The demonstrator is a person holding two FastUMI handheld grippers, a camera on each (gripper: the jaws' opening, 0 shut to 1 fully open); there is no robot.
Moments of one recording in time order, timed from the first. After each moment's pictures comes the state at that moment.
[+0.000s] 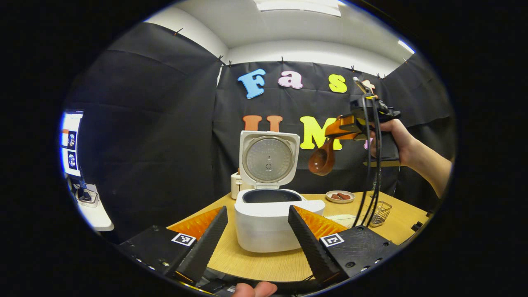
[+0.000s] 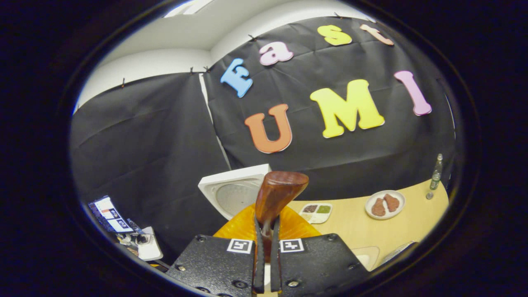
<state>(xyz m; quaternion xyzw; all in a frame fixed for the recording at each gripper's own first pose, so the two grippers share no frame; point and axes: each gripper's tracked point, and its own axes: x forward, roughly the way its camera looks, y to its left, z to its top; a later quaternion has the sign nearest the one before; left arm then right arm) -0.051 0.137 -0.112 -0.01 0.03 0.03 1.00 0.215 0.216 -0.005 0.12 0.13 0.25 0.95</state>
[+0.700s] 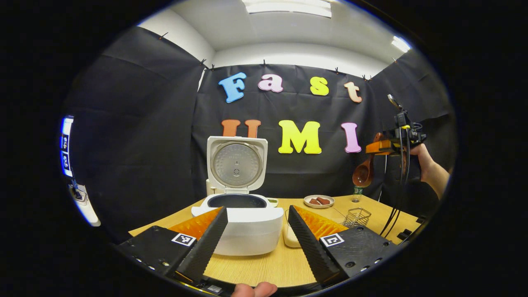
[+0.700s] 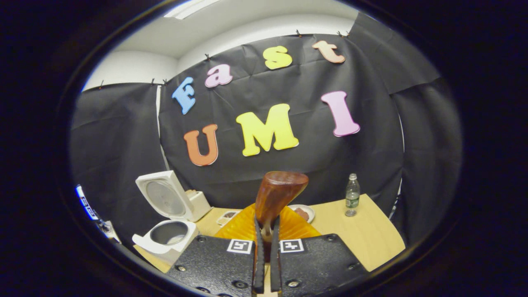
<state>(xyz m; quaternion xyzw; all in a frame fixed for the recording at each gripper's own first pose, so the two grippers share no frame) -0.041 0.051 -0.092 -0.01 0.01 -0.01 1.00 0.192 -0.043 -0.044 0.08 0.09 0.09 0.99</state>
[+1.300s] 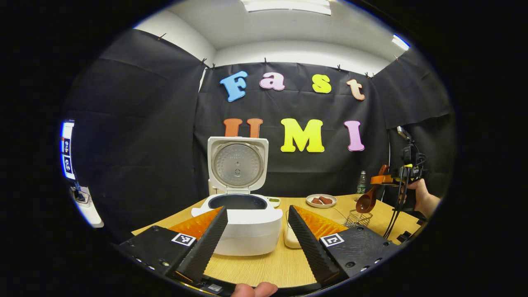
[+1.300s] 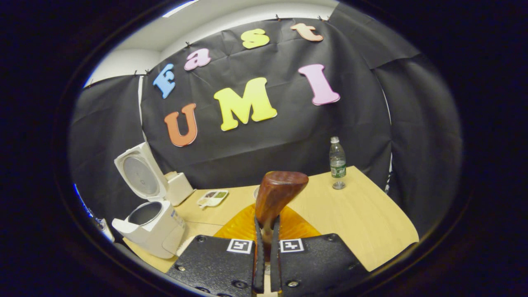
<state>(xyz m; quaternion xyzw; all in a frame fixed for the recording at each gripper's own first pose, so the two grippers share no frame) -0.039 0.048 -0.088 0.00 0.02 0.01 1.00 0.206 -0.083 -0.161 0.11 0.15 0.04 0.98</state>
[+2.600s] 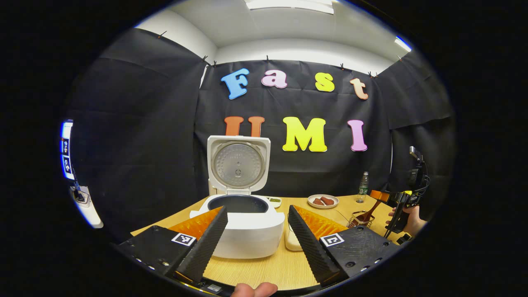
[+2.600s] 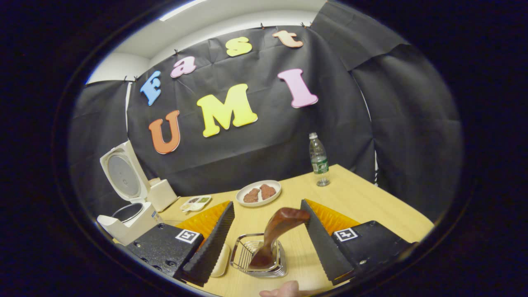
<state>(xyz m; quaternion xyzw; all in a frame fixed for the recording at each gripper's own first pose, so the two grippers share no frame) -0.015 0.049 -0.065 0.00 0.02 0.01 1.00 0.196 -0.111 -0.175 0.09 0.07 -0.02 0.99</state>
